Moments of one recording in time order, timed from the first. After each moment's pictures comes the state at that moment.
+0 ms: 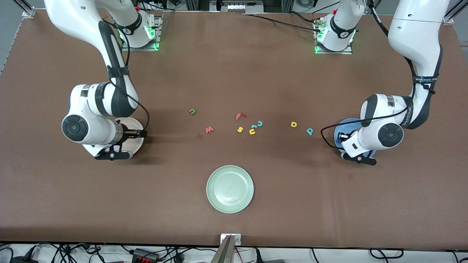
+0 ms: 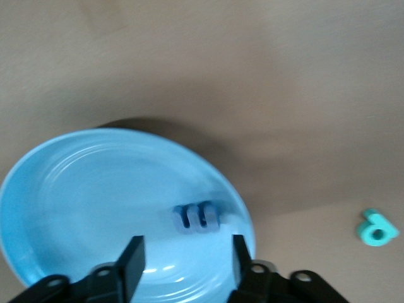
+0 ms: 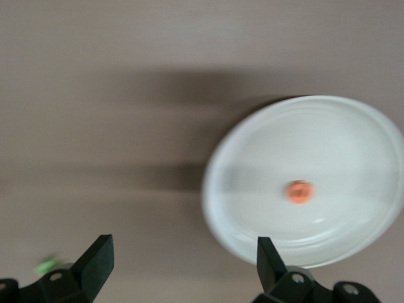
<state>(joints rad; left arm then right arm) -0.04 0.54 -0.06 -1.84 0.10 2.12 0.07 0.54 0.51 -0.38 -1.71 0.27 1.95 0.03</state>
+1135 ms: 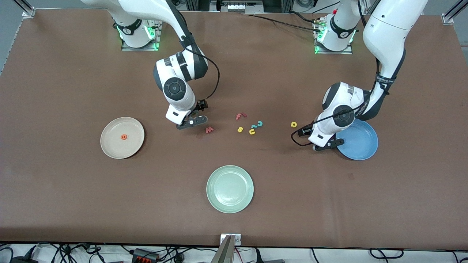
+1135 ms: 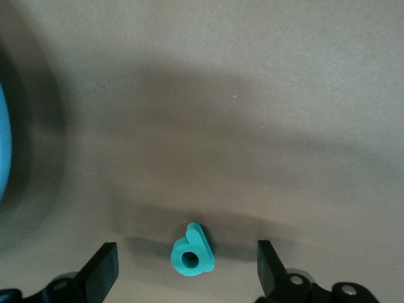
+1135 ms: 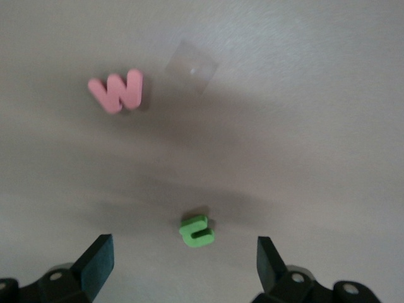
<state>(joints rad) -0.03 0.54 -0.26 -2.05 0.10 2.40 -0.64 0.96 0.50 -0.37 -1.97 0.31 2.23 0.04</state>
